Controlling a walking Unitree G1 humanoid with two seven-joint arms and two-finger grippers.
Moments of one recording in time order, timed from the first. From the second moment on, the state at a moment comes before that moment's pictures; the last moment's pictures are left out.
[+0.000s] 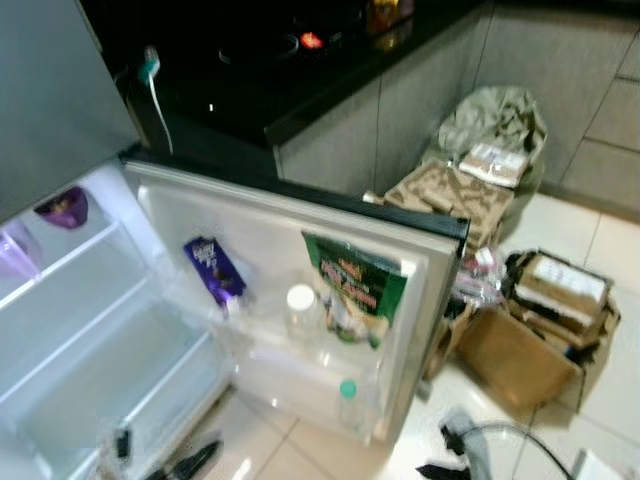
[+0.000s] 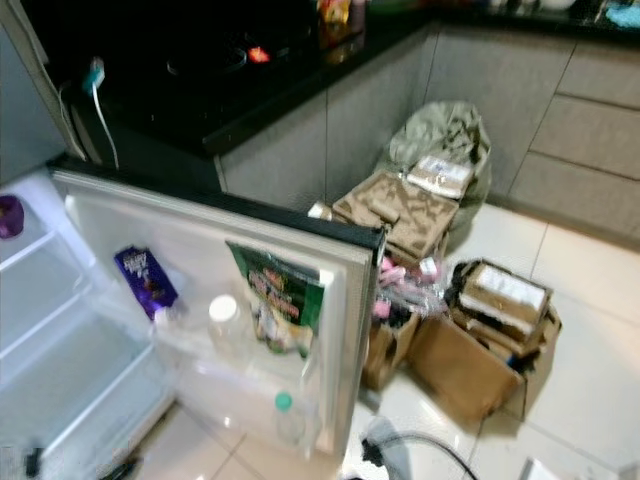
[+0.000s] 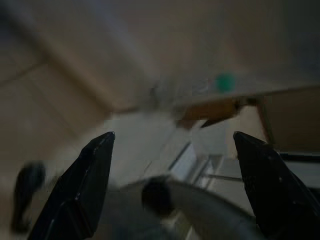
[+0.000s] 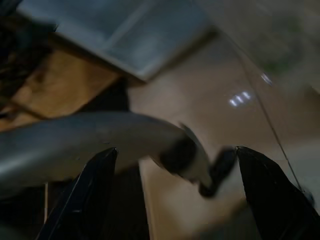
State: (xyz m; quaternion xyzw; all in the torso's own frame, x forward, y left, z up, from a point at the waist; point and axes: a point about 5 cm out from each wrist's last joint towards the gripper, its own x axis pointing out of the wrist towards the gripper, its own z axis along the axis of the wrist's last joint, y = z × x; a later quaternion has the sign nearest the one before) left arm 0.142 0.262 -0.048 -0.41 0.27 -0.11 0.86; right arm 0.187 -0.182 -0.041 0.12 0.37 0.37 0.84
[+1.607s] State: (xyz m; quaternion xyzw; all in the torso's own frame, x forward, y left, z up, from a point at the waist) left arm 0.105 0.235 -0.099 -0.28 0.43 0.14 0.85; right arm 0.121 -0.231 -0.093 0.11 0.51 0.09 0.85
